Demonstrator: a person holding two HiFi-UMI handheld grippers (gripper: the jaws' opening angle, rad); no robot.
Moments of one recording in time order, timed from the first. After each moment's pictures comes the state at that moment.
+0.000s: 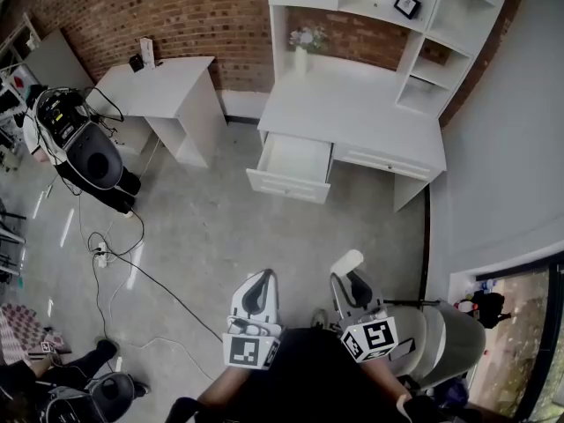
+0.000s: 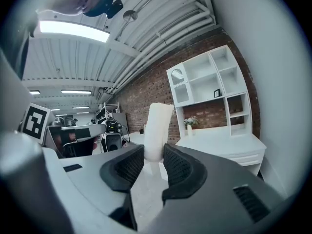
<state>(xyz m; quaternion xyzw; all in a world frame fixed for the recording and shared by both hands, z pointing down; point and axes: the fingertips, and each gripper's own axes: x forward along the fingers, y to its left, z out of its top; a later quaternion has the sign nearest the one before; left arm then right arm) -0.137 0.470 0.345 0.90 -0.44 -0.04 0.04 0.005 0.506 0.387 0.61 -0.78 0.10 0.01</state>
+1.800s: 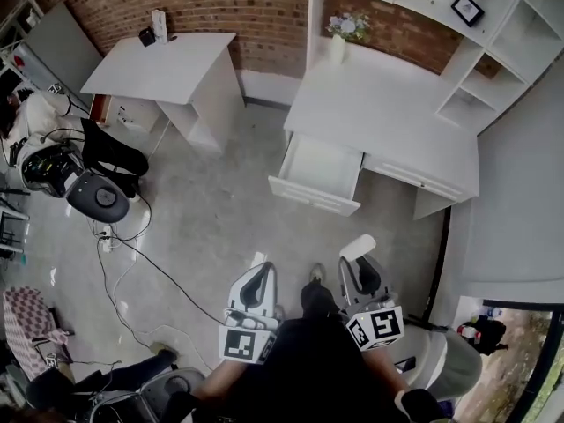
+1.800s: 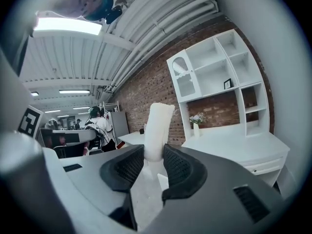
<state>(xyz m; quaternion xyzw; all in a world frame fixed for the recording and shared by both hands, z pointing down) -0.161 0.289 0.382 0.88 -0.46 -0.02 0.09 0.002 0.301 0.417 0.60 -0.79 0.11 0.01</state>
